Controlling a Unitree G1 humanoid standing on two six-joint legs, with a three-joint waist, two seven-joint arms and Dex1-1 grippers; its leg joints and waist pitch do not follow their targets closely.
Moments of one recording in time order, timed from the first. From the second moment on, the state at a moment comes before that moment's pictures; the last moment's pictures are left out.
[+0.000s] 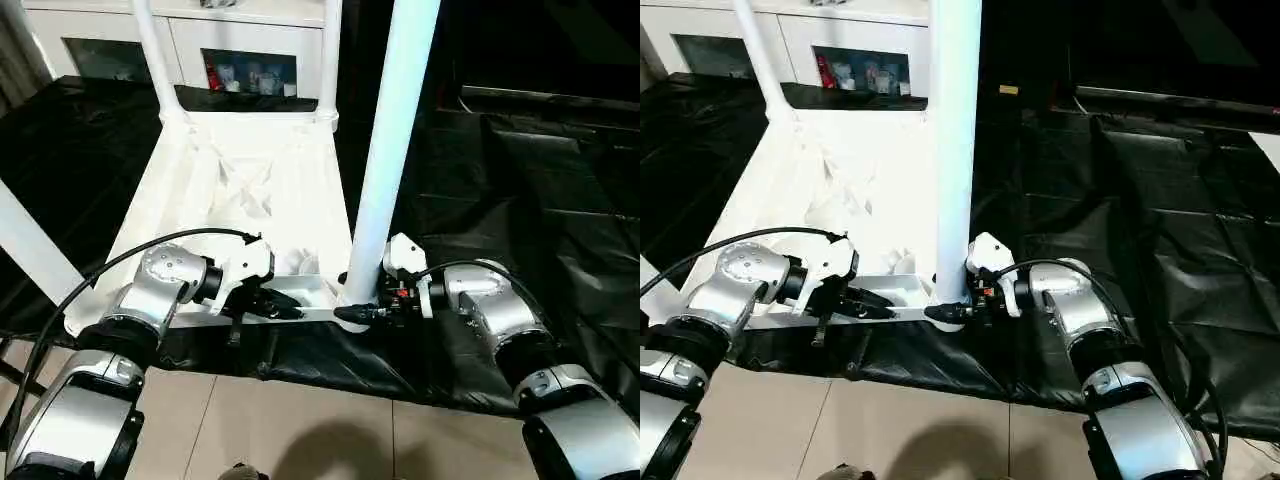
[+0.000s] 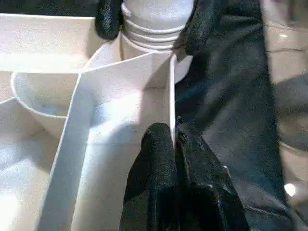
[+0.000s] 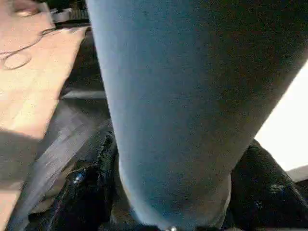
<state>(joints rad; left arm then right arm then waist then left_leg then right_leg) -0.70 0.40 -0.22 0.88 0.04 -0.15 -1.37 -0.67 -0.22 0.17 0.90 0.05 -0.13 1.18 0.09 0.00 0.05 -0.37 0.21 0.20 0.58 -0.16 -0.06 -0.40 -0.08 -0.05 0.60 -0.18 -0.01</state>
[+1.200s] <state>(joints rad) -0.69 0.37 -0.23 0.85 0.08 -0.15 -1.29 -0.66 -0.23 0.16 0.90 0.04 -0.16 1.11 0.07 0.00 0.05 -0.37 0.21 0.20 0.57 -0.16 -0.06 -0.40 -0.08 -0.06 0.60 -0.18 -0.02</state>
